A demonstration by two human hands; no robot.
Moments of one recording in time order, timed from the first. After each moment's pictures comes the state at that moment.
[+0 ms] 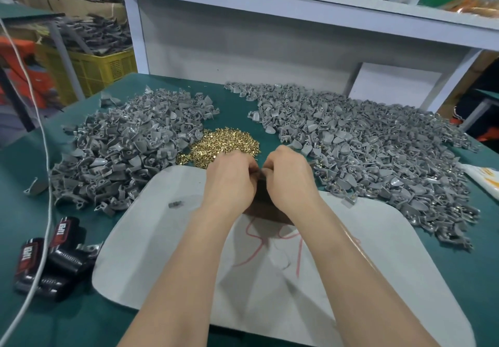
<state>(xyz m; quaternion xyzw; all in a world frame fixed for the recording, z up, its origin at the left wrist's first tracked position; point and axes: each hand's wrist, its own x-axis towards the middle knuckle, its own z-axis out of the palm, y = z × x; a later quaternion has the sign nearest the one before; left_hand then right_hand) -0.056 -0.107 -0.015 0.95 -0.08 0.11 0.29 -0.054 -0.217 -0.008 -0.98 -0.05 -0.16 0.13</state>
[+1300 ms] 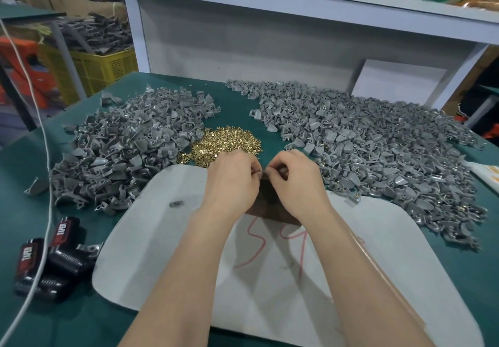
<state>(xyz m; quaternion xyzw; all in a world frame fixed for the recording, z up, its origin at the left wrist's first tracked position) -0.058 -0.107 -0.016 0.94 -0.08 0.12 0.31 -0.059 -0.231 -0.022 -0.93 -0.07 -0.19 0.31</state>
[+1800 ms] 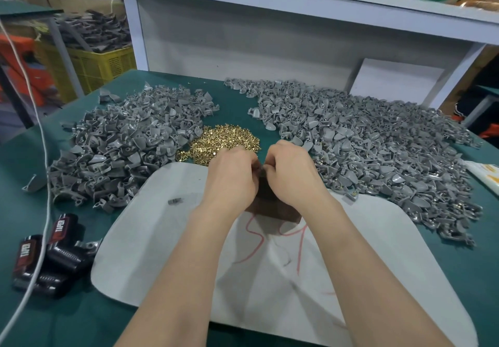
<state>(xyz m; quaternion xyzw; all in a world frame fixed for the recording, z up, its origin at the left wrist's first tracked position) -0.059 -0.107 -0.017 0.95 -0.10 0.13 0.27 -0.054 -0.222 0.002 -0.98 -0.09 -0.12 0.14</state>
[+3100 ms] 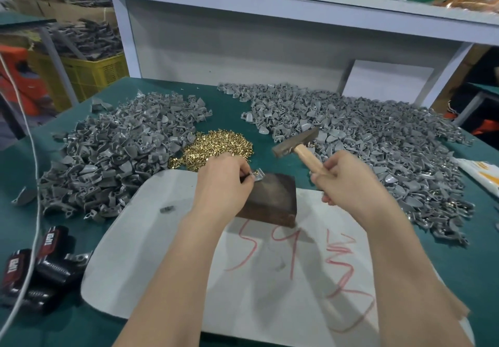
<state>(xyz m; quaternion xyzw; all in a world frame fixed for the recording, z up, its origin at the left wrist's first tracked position) -0.054 -0.107 -0.022 0.94 -0.07 0.12 0.32 -0.072 -0.303 0.007 -0.94 0.10 -0.08 0.30</state>
